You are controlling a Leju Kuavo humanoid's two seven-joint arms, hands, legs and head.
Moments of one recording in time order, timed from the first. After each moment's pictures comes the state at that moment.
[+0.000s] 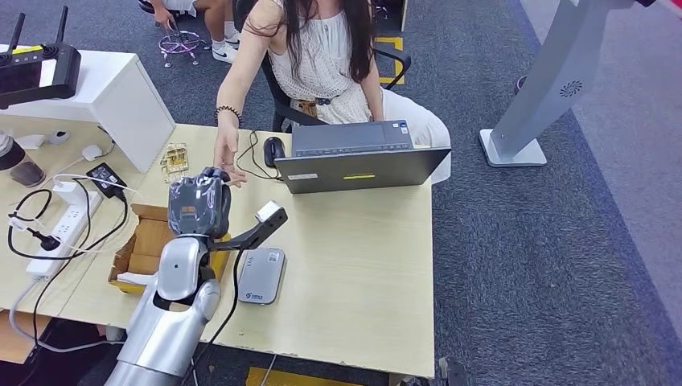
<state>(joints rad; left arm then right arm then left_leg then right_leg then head) -0.41 -0.07 -0.27 -1.03 -1.54 0.26 0.15 -0.12 0.22 -0.53 -0.30 0.38 0.16 -0.46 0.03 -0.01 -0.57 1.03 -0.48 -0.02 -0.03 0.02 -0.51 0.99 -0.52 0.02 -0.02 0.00</state>
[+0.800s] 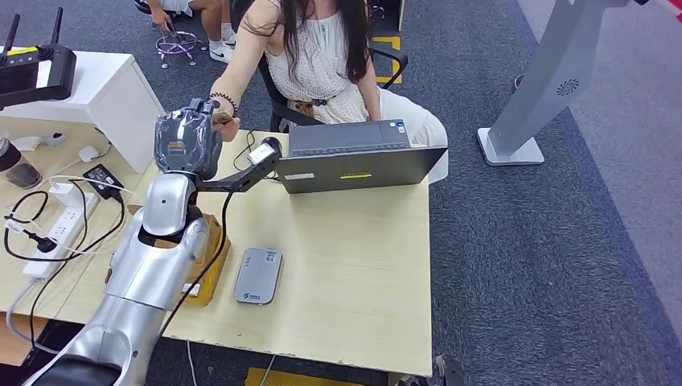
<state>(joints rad) -0.67 -0.02 -0.30 -0.88 -1.53 0.23 0.16 -0.12 0.22 -0.49 -0.30 0.37 0.16 -0.45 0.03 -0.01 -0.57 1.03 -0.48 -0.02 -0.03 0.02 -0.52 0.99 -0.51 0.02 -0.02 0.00</state>
